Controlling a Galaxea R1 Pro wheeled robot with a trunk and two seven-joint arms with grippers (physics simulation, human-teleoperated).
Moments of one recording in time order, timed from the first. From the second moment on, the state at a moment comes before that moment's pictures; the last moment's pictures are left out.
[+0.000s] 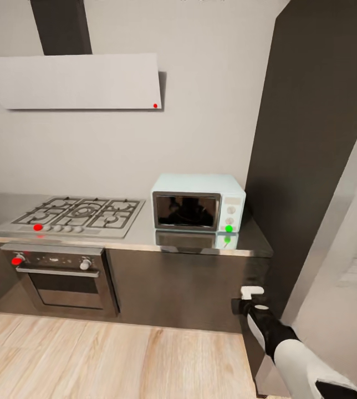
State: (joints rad) left arm -0.21 -0.07 -0.27 -0.01 0.34 -0.01 -0.14; right arm -0.72 0.02 -0.17 -0.36 0.19 0.15 0.02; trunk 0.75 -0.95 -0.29
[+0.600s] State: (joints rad) left arm -0.21 -0.06 -0.27 -0.01 0.38 -0.01 -0.14; right arm -0.18 -0.09 -0.18 0.03 0.25 -0.16 0.04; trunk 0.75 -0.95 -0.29
